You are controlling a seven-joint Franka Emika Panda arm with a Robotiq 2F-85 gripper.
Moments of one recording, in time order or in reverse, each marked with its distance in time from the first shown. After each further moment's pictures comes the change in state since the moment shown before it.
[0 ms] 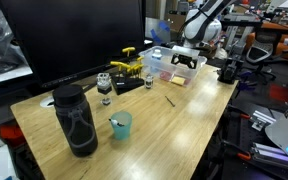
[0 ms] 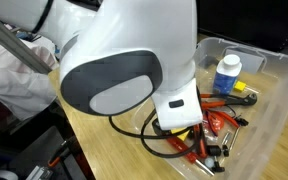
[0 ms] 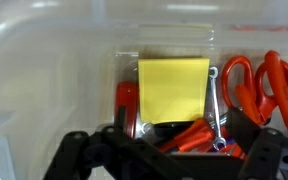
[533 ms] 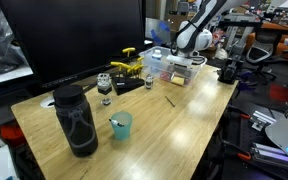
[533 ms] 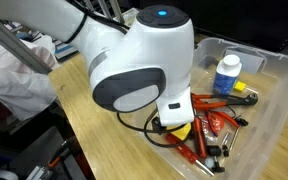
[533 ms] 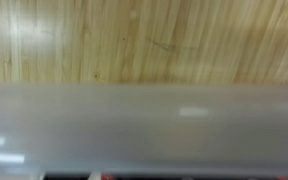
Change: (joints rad) arm 0.002 0.134 0.048 0.065 0.086 0.005 -0.007
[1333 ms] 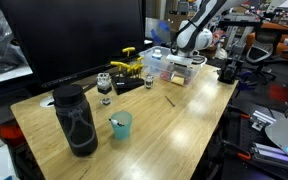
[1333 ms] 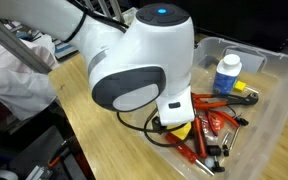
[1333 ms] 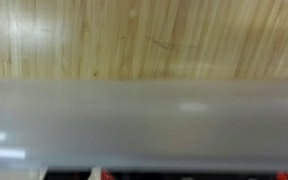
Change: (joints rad) arm 0.010 -0.001 -0.010 0.000 0.000 0.001 0.001
